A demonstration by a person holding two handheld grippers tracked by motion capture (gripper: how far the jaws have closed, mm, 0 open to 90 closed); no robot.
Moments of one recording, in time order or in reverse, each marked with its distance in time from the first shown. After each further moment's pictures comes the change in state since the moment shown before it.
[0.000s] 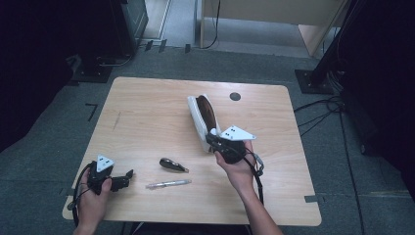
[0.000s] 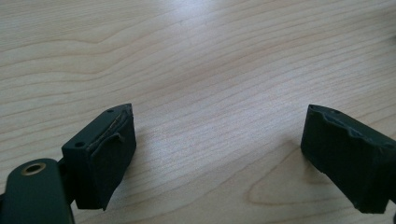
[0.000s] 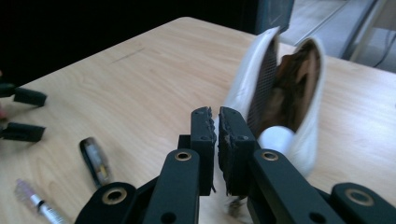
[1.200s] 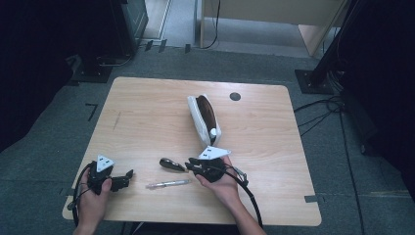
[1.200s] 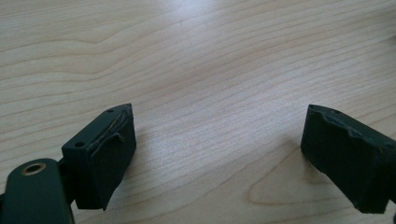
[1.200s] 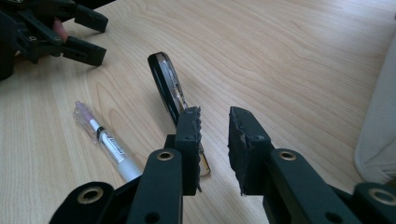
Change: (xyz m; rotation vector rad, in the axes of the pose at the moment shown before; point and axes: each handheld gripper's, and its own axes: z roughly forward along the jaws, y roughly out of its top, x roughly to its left) left arm 0.000 0.000 0.000 0.000 0.000 0.000; right arm 0.037 -0.058 0.045 0.148 0.226 -0.038
